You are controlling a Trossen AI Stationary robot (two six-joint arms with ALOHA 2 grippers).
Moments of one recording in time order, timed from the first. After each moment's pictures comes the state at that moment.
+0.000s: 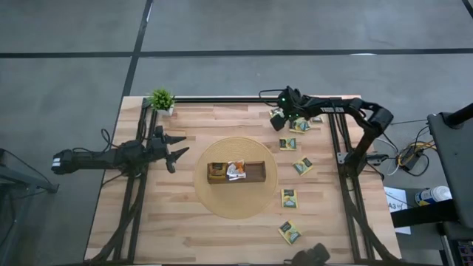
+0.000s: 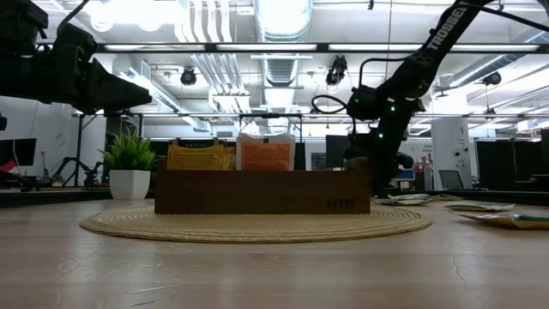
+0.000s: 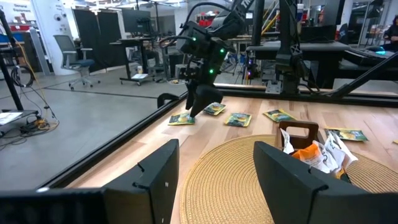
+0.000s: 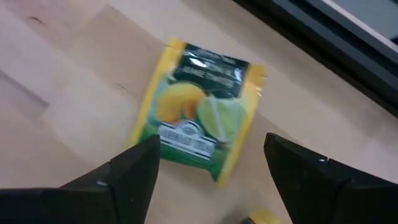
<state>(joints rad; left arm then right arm) 0.03 0.14 0.01 0.06 -0.34 0.03 -0.74 1.73 0.91 -0.26 0.10 0.19</state>
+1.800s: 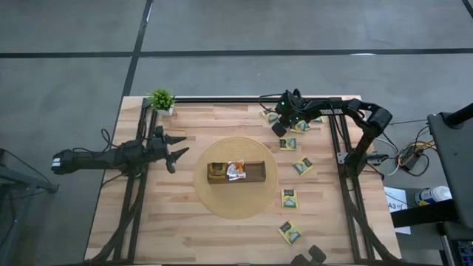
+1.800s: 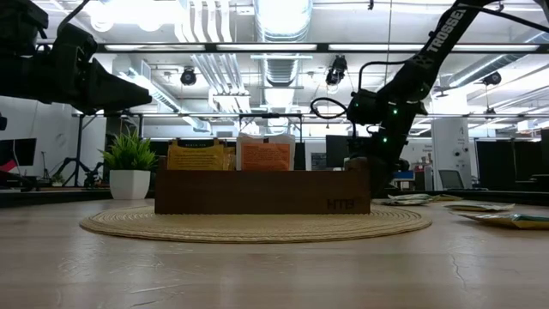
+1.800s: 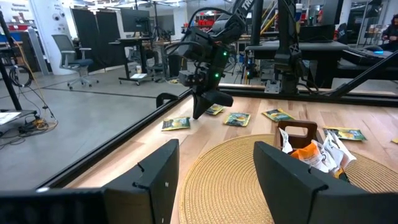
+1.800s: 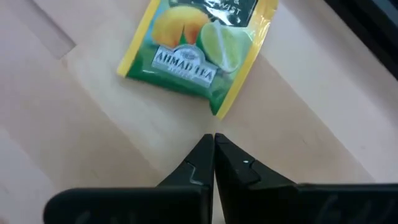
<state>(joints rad) 0.03 0.14 0.01 0.06 -0.33 0.03 -0.71 1.74 0.88 -0.26 0.05 0.03</state>
